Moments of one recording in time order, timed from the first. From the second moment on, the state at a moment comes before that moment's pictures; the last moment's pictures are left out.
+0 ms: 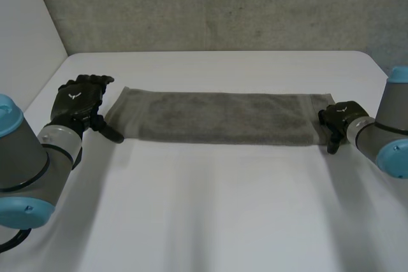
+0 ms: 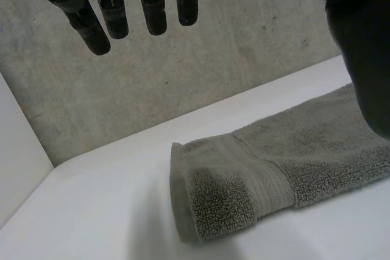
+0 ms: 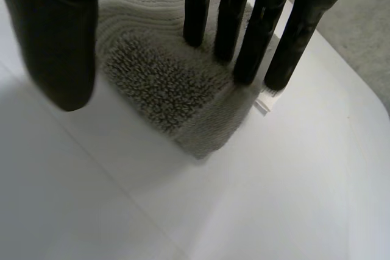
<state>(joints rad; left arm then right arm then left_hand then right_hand) 4.46 -1.90 -1.75 3.56 -1.55 3.21 1.70 -0.76 1.14 0.11 1.47 2.52 0.24 0.24 0.23 0.24 0.07 0.63 0.63 0.62 0.61 0.45</state>
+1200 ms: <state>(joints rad) 4.50 -1.90 -1.76 3.56 -1.55 3.21 2.14 -0.90 1.24 -0.28 1.62 2.32 0.24 0.24 0.23 0.24 0.07 0.23 0.24 0.23 0.24 0.06</state>
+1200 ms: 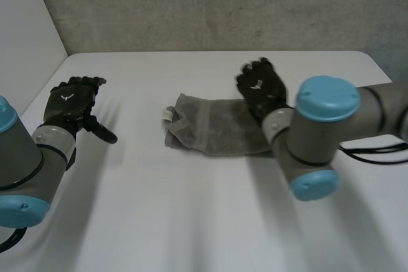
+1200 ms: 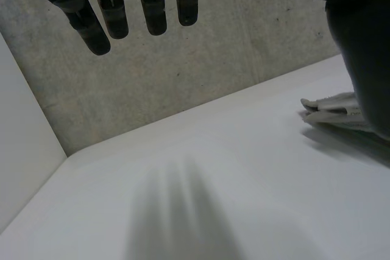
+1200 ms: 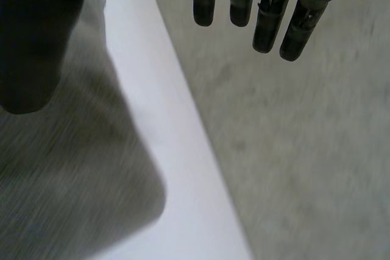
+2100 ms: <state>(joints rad) 4.49 -1.90 -1.78 3.56 -1.55 3.20 2.08 -0.95 1.33 -0.14 1.69 2.52 0.24 0.24 0.23 0.24 0.07 0.33 0.32 0.32 0.31 0.11</state>
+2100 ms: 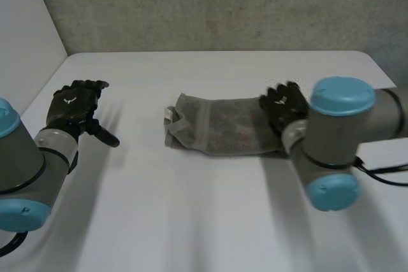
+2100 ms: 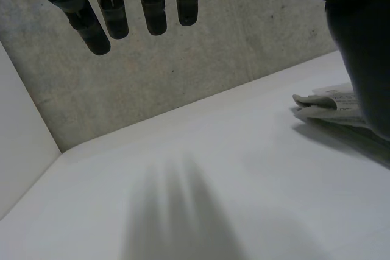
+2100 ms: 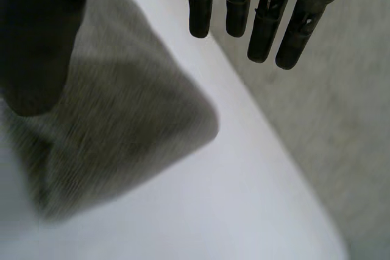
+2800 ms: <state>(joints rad) 4.48 -1.91 -1.79 3.57 -1.55 3.20 1.82 -0.97 1.45 -0.20 1.50 2.70 0.24 0.24 0.23 0.24 0.07 1.26 1.33 1.34 1.33 1.15</state>
